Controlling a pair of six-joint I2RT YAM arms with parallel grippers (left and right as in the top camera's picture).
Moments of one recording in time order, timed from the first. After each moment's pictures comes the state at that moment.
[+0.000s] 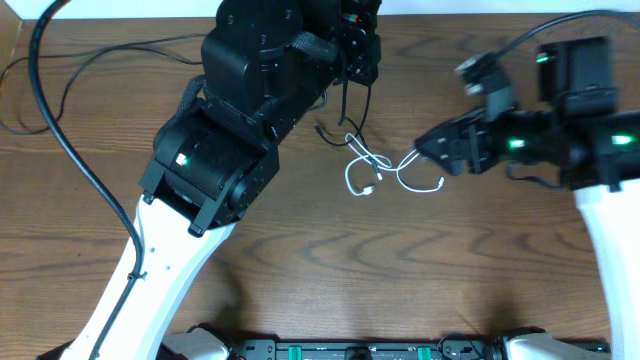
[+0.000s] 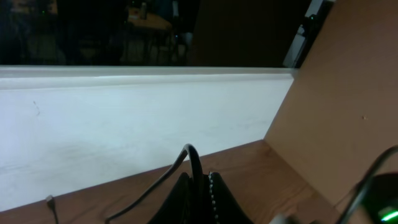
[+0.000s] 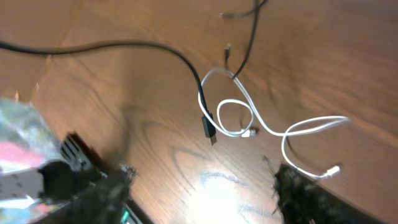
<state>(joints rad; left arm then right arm) -0.63 1.50 1.98 -0.58 -0.01 -0.27 0.18 1.40 1.61 -1.20 -0.62 -0.09</state>
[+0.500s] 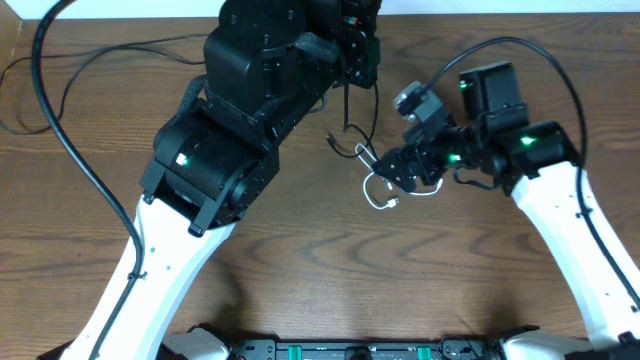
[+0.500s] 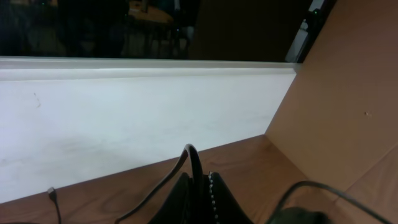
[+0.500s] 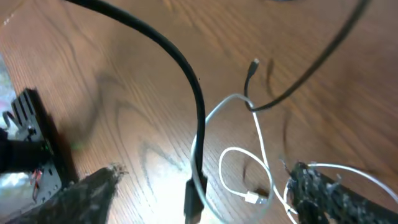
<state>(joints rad) -0.63 1.50 1.98 -0.60 -0.01 -0.28 0.31 1.47 1.31 -0.85 -0.60 -0.25</state>
